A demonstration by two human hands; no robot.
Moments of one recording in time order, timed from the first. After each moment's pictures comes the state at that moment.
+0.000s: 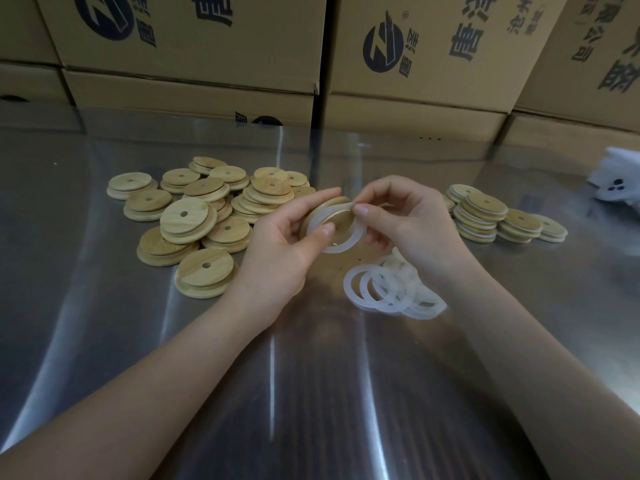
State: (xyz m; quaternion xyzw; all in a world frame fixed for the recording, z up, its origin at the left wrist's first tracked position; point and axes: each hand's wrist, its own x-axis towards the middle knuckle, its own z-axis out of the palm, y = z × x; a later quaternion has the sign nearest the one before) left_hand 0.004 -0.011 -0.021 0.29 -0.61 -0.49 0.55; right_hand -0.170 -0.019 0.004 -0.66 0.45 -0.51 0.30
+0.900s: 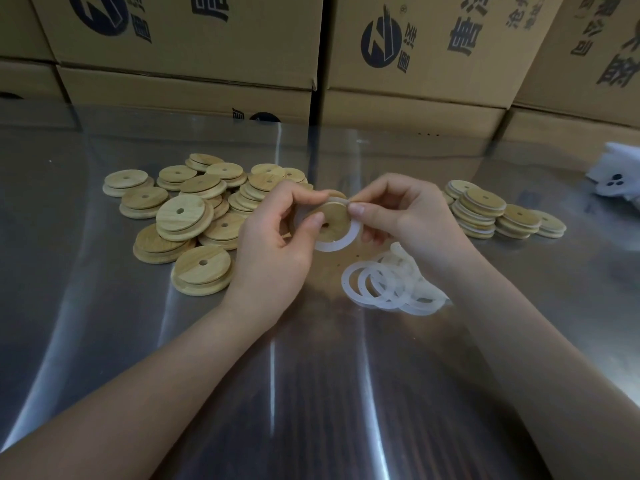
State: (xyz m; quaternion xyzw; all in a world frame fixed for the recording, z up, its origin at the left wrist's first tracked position) left_hand 0.005 -0.010 -0.025 0.30 -0.68 -0.28 0.60; right_hand -0.172 -0.017 0.009 -0.66 0.45 -0.50 0.35
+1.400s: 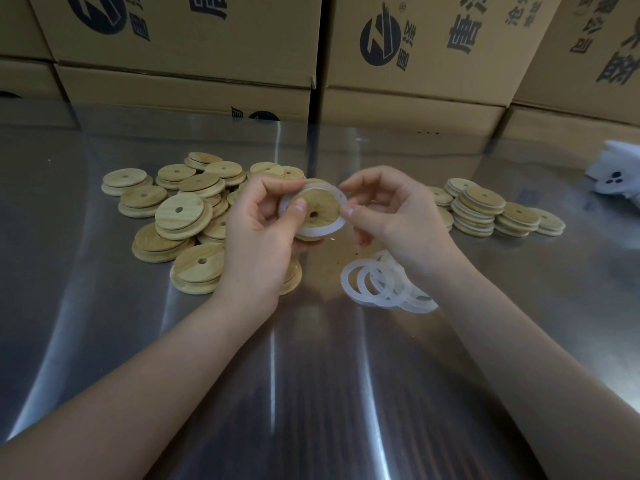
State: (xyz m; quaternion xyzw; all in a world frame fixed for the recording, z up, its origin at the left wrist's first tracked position) left_hand 0.004 -0.010 -0.019 0.32 -0.51 -0.47 0.65; right_hand -0.161 -0.017 0.002 -0.66 0.42 -0.52 0.34
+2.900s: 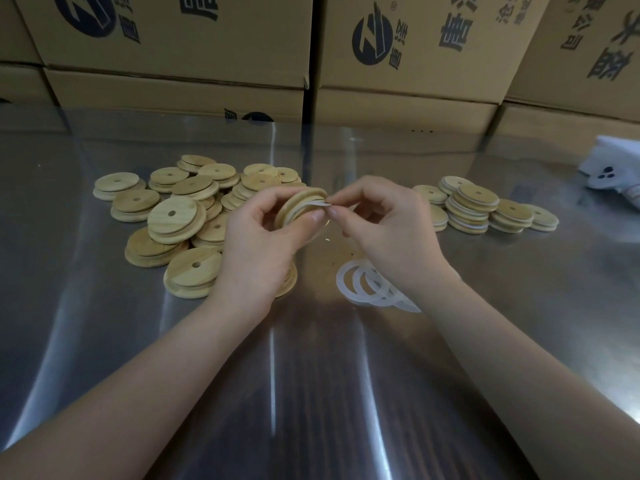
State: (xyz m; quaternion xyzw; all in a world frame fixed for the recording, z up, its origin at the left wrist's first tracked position) left_hand 0.005 -0.006 -0.012 0.38 -0.57 -0.43 0.59; right_hand -0.149 -0.007 0.000 -0.72 0.46 -0.50 0.11
